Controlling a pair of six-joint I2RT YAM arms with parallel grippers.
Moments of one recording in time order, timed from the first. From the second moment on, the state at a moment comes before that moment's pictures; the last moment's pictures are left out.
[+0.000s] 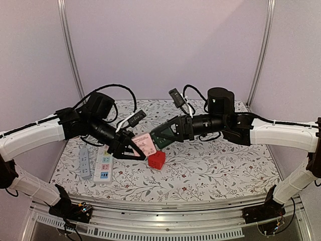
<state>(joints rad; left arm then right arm) -0.77 1.29 1.06 -0.52 0.92 -0.07 0.92 1.48 1.11 0.22 -0.71 0.51</state>
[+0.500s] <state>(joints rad) -0.75 1.29 1.06 -0.52 0.94 -0.09 0.93 1.48 1.08 0.30 -0.61 0.62</state>
